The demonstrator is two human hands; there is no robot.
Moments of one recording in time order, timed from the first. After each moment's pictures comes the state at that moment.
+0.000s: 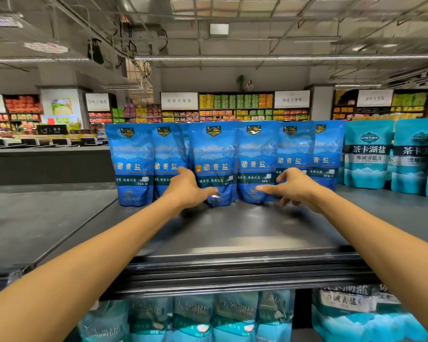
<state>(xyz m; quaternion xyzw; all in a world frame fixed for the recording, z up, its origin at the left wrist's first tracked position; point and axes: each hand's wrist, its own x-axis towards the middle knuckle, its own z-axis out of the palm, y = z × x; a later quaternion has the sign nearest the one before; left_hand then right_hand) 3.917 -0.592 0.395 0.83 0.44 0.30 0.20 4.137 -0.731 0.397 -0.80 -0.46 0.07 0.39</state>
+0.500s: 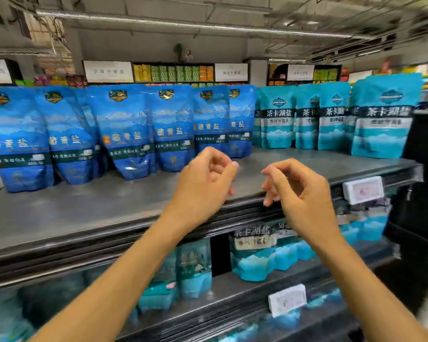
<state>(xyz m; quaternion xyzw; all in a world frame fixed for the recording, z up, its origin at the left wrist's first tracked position) 3.987 -0.782 0.361 0.80 0.07 0.42 0.43 4.106 -0.916 0.322 -0.61 -0.46 -0.16 0.63</state>
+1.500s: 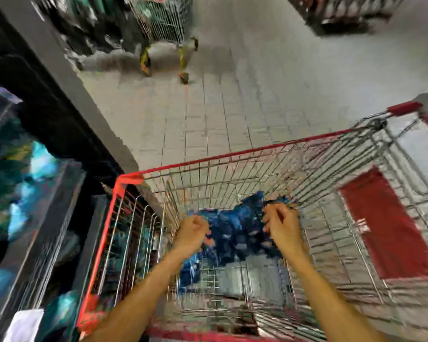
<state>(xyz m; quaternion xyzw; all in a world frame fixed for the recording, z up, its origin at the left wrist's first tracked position) 4.094 -1.157 -0.090 0.80 -0.07 -0.37 0.46 3.971 -1.345 -0.106 -0.71 0.41 -0.18 0.55</state>
